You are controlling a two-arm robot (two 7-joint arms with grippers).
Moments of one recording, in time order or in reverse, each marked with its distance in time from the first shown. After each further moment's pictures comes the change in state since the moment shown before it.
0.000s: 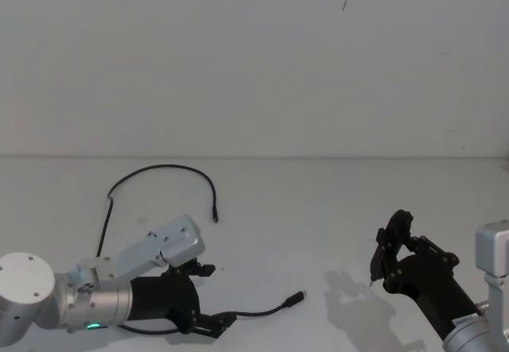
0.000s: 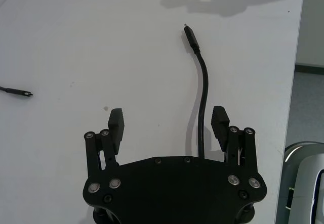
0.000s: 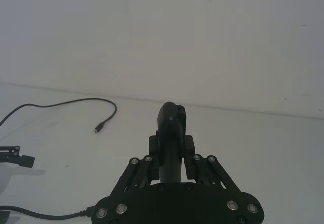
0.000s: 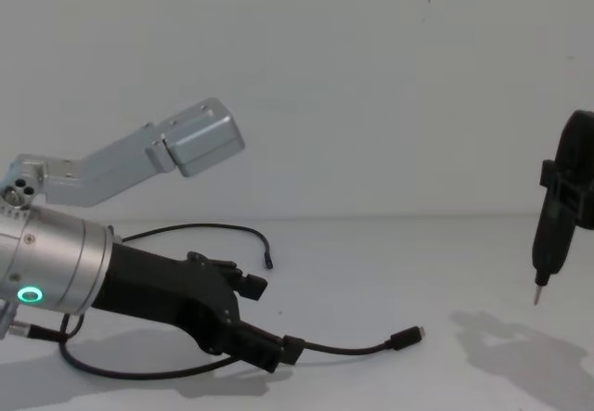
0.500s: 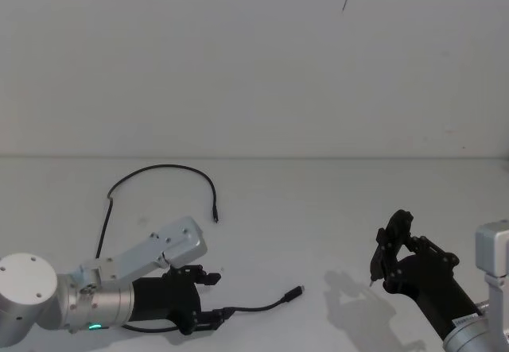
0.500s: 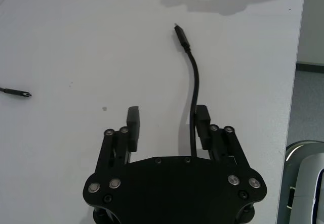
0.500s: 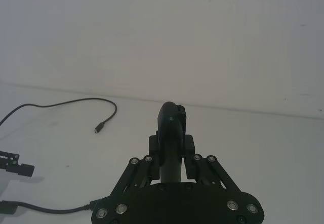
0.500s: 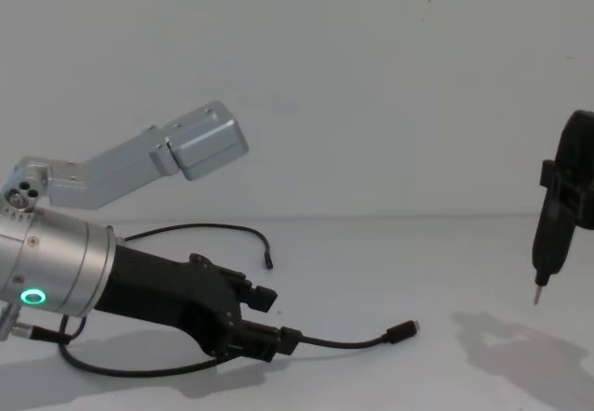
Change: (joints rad) left arm -0.002 -0.004 0.005 0.004 0.007 -0.001 0.002; right arm 0.000 0.000 0.000 0.000 0.000 0.000 0.000
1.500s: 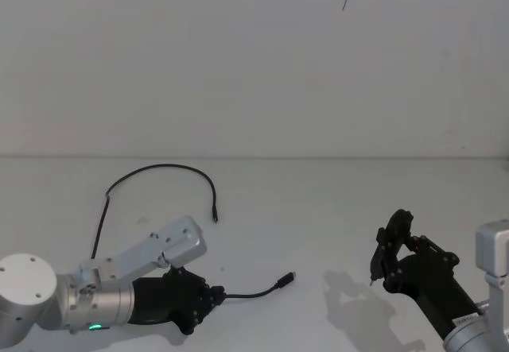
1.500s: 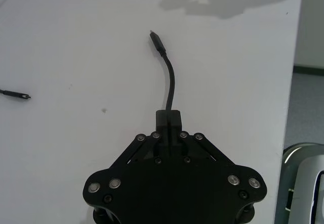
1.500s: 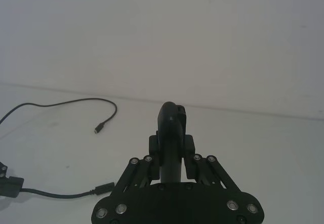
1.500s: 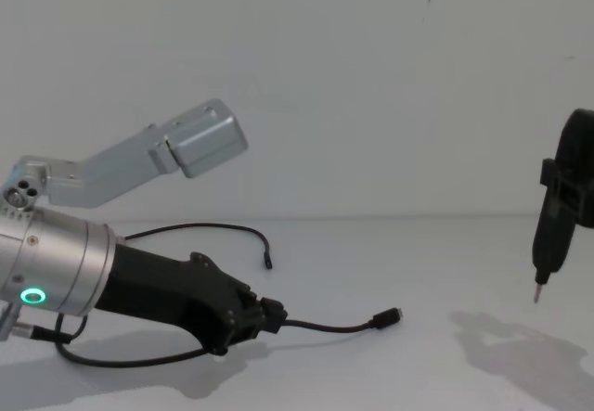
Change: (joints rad) left arm 0.005 0.000 -0.005 -0.004 -0.006 -0.001 -0.001; right arm 0.000 0.000 0.001 -0.001 -0.001 0.000 0.001
